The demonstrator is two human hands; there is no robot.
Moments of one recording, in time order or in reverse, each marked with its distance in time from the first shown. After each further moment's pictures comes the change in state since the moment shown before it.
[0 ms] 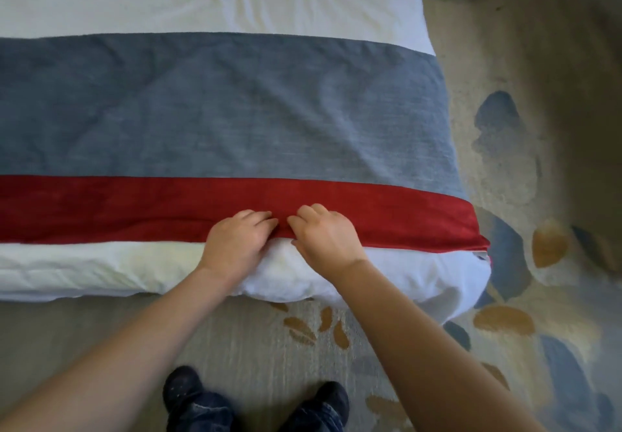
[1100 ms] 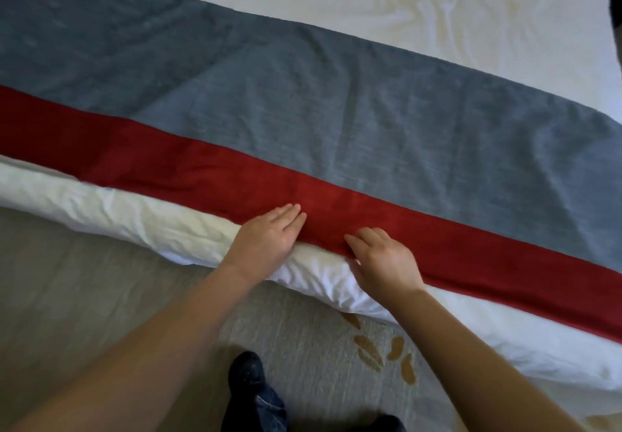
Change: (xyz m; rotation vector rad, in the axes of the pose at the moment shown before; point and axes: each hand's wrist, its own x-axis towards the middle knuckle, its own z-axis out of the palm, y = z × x) left_hand -0.139 -0.256 -0.029 0.001 0.150 -0.050; right_hand 0.126 -0.210 0.023 0.128 0.104 -0.082
